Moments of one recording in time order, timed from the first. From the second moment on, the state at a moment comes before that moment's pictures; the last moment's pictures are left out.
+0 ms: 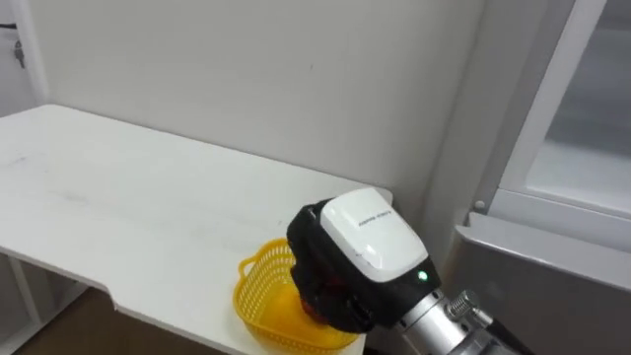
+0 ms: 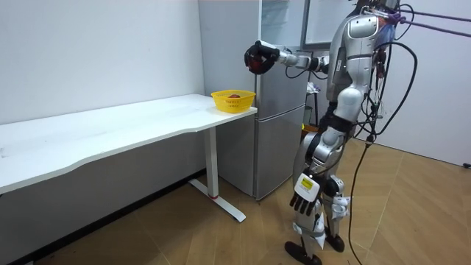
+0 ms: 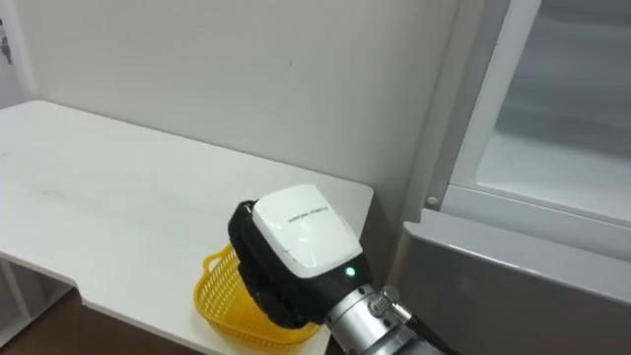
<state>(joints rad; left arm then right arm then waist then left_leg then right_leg) 0.13 0.30 -0.06 1.16 0.33 0.02 -0.16 -0.38 -0.42 0.47 -0.08 -0.82 -0.11 -0.15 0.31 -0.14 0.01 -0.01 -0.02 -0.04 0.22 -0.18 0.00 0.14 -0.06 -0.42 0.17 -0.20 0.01</state>
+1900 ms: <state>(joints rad) 0.15 0.31 -0.06 1.10 0.37 0.07 -0.16 -0.47 -0.41 0.49 0.30 -0.75 -0.02 -0.13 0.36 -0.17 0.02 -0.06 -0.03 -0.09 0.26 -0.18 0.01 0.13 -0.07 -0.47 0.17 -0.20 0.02</state>
